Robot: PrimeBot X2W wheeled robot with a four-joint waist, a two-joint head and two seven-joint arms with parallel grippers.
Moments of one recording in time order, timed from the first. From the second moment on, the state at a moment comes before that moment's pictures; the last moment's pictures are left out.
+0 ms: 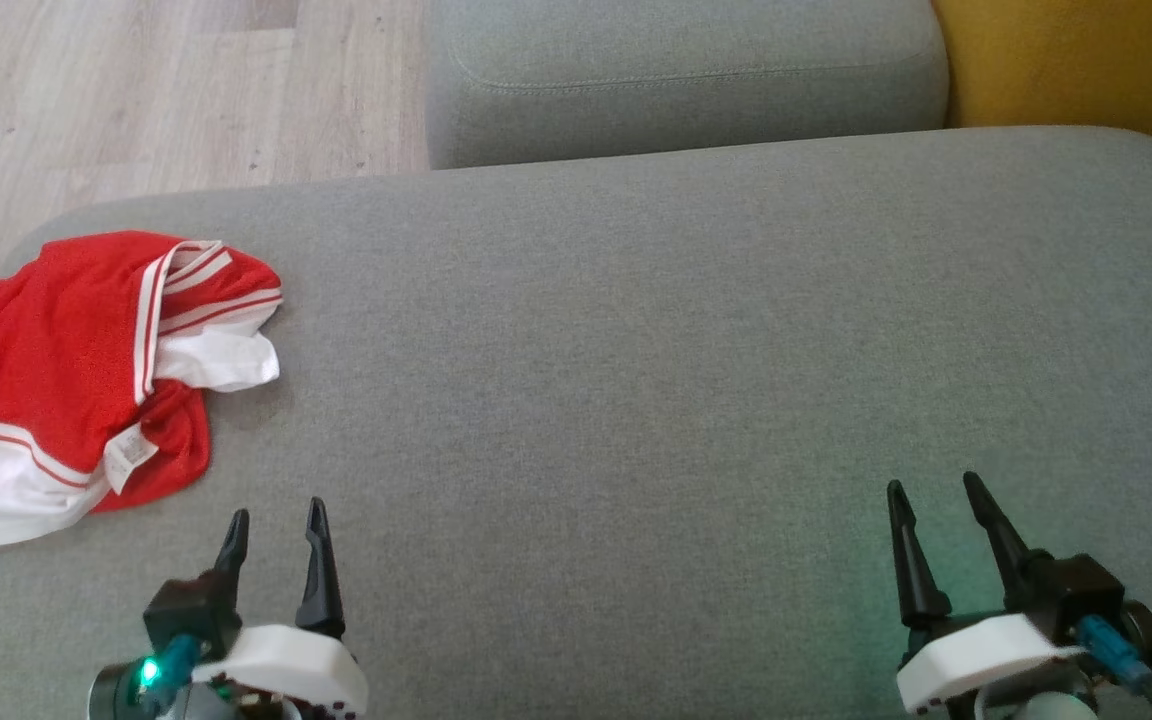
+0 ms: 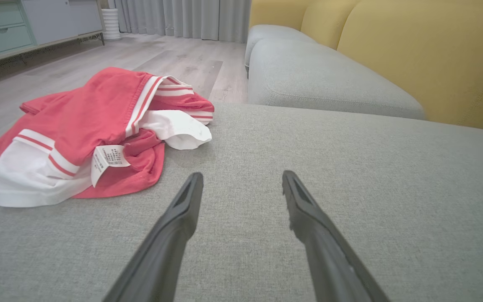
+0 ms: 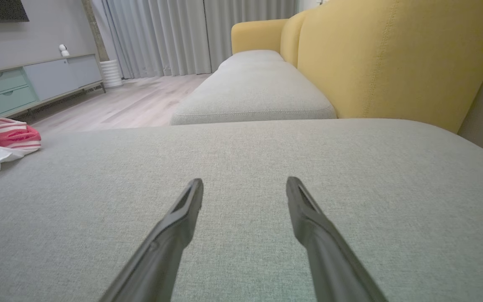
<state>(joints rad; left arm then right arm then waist) 0.06 0.04 -0.11 0.27 -0.17 0.11 -0.24 0.04 -0.04 0.02 0.33 0.06 0.13 -0.24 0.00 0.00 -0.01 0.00</state>
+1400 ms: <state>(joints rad) 0.06 0.04 -0.14 0.28 -0.15 0.11 -0.25 0.04 -0.04 0.02 0.38 0.10 0.13 -0.25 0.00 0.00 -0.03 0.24</state>
